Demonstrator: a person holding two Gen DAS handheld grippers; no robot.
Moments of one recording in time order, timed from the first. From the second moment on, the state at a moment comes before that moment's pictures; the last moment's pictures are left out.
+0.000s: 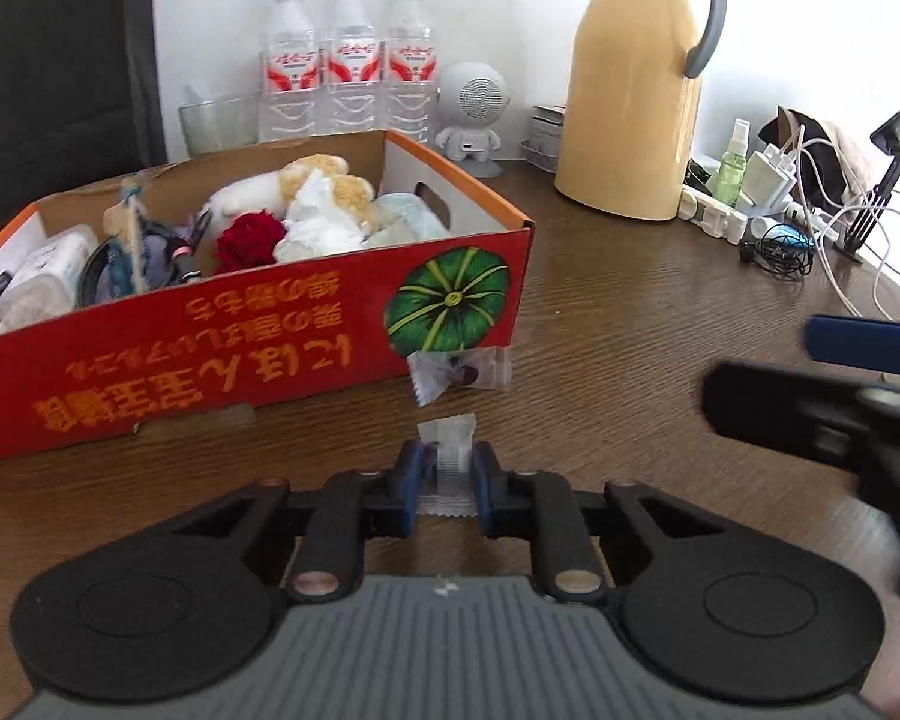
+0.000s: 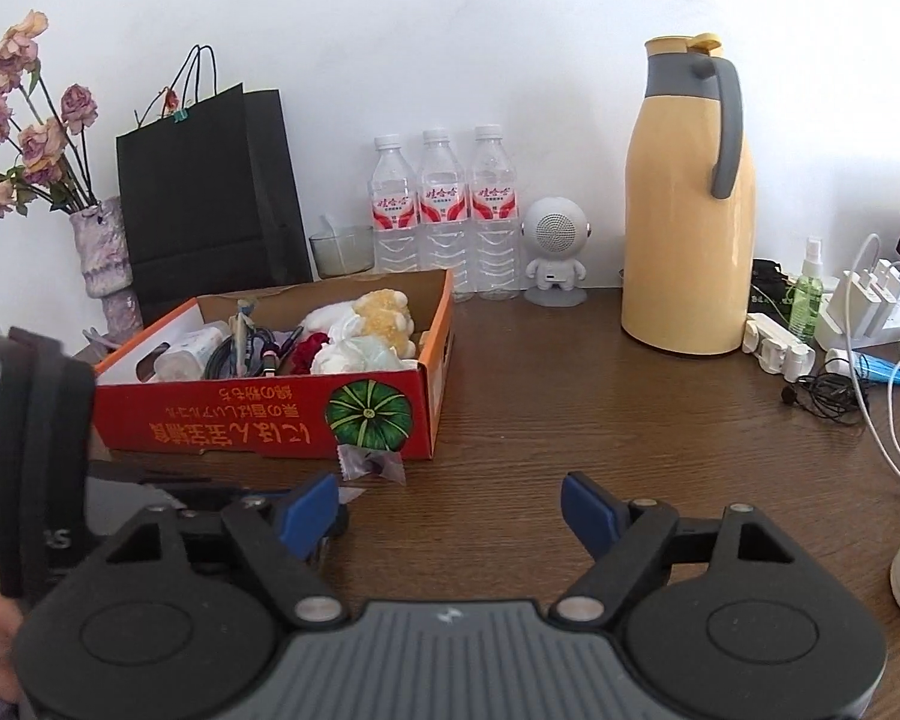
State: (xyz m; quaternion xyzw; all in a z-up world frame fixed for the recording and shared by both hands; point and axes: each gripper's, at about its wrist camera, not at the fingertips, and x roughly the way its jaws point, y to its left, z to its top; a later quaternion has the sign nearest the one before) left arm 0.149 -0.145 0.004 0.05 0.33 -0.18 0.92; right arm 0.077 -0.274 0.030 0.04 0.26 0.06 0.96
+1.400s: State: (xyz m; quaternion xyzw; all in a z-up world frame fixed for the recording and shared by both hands) left arm 0.010 -0.022 0.033 -0.02 0.27 -0.06 0.96; right arm 0.017 -0.192 -0.002 0.00 0.30 0.11 0.95
